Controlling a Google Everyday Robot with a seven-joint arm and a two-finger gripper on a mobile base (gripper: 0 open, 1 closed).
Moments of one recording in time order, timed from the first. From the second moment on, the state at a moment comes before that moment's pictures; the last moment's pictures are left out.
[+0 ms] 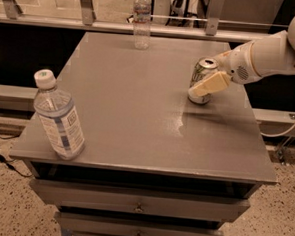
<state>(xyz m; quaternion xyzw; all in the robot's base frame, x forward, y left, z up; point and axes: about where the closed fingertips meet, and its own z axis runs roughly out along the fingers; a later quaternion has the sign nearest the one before) 0.634 -0.174 0.891 -0.46 0.79 0.13 0.40</state>
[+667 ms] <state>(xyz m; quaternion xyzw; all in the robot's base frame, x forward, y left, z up) 0.643 -0.171 0.914 -0.44 0.78 0.14 0.43</state>
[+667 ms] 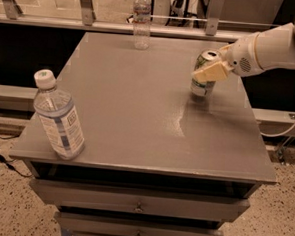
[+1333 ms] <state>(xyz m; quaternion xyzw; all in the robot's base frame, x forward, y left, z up) 0.644 -0.168 0.914 -0.44 0.77 0.14 0.43</state>
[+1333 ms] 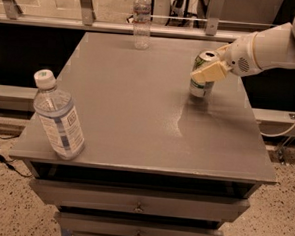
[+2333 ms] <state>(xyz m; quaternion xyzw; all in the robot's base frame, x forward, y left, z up) 0.740 -0.138 0.915 -0.44 0.75 0.14 0.47</state>
